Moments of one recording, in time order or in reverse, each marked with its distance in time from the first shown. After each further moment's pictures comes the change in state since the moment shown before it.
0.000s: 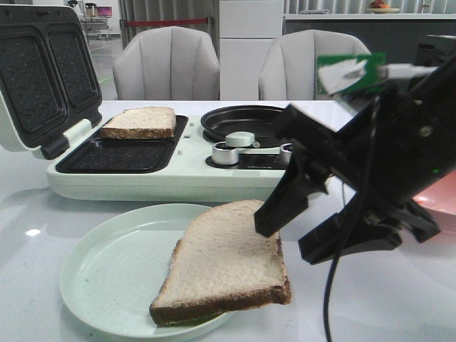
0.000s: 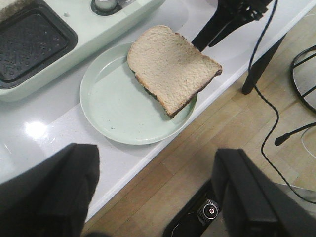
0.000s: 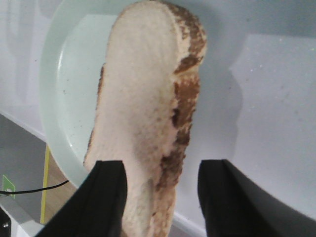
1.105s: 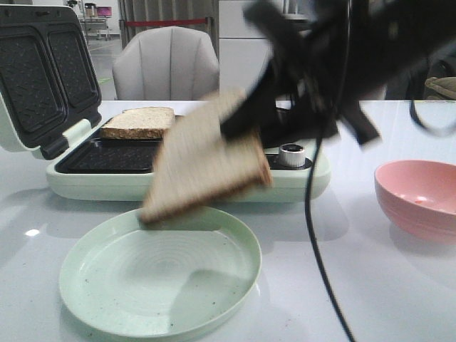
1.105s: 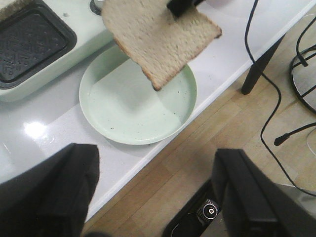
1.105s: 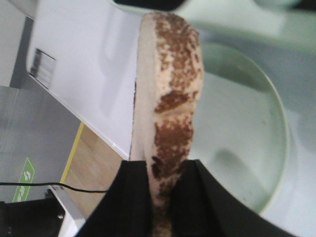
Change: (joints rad) left arm 0.000 0.000 0.000 -0.002 0.000 0.000; right arm 0.000 -0.070 -0.232 -0.007 0.156 -0.043
